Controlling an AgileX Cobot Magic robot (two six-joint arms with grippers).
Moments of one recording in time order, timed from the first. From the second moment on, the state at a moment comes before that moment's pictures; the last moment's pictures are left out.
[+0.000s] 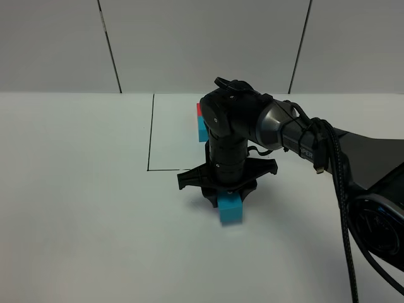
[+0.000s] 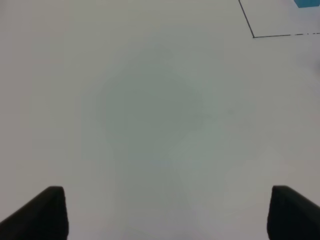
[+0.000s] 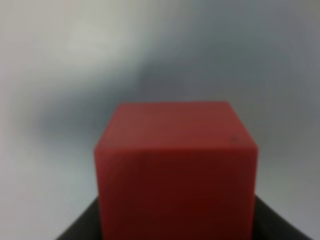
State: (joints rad) left arm 0.00 -0.01 -0.51 -0.07 1.07 0.06; right arm 0.62 2.33 -1.91 -0.05 1.18 0.54
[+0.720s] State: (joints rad) left arm 0.00 -0.01 -0.51 -0.07 1.07 0.06; right arm 0.65 2.39 -1.91 0.04 1.09 0.67
